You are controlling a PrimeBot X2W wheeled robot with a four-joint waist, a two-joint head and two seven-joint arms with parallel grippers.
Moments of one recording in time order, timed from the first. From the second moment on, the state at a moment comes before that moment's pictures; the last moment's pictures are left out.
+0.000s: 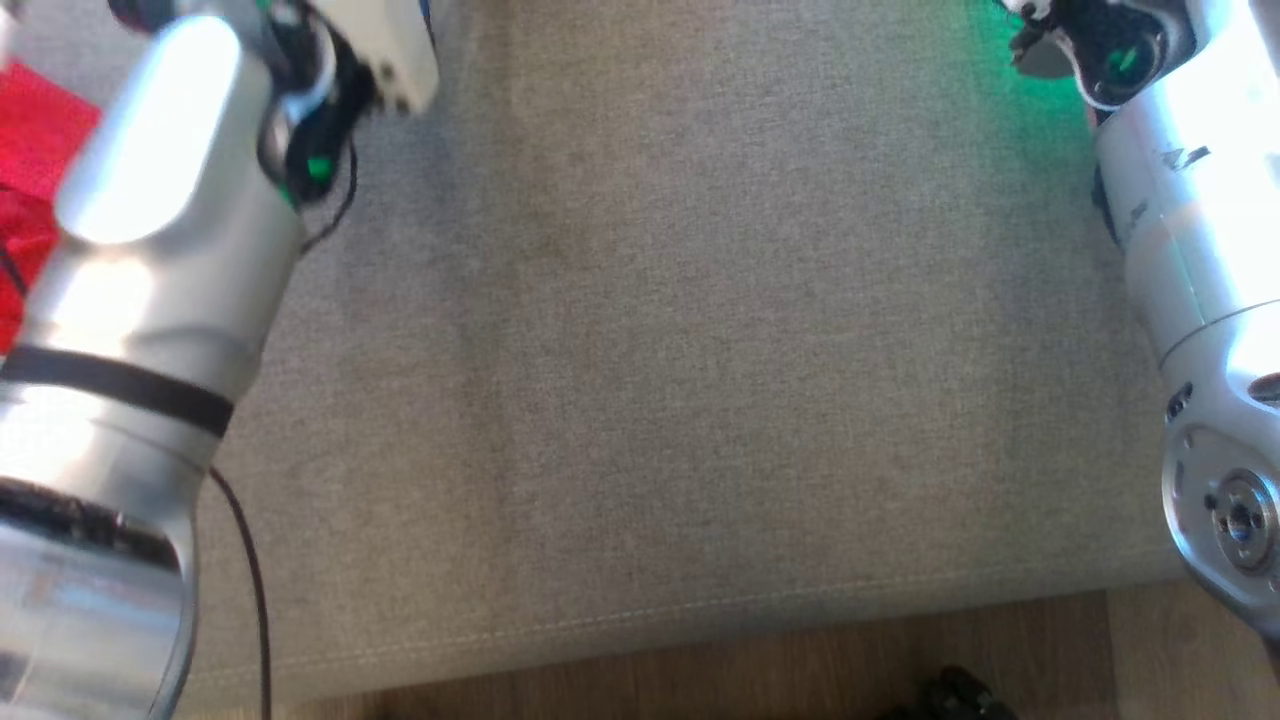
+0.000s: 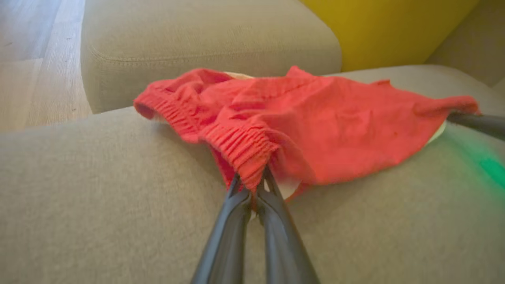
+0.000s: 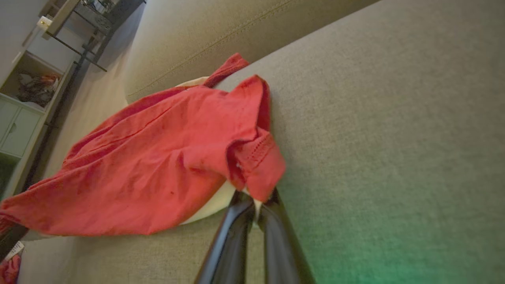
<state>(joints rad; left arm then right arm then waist) -1.19 0.20 -0.67 0.82 -0.71 -0.11 0.01 -1.33 -0.07 -0.06 1.22 0.48 0.13 0.15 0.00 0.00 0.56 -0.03</state>
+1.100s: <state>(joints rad) -0.74 0.25 -0.99 0.79 -0.53 -0.07 -0.13 -0.94 -0.27 0.29 1.12 0.58 0.13 0.57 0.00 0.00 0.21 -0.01</state>
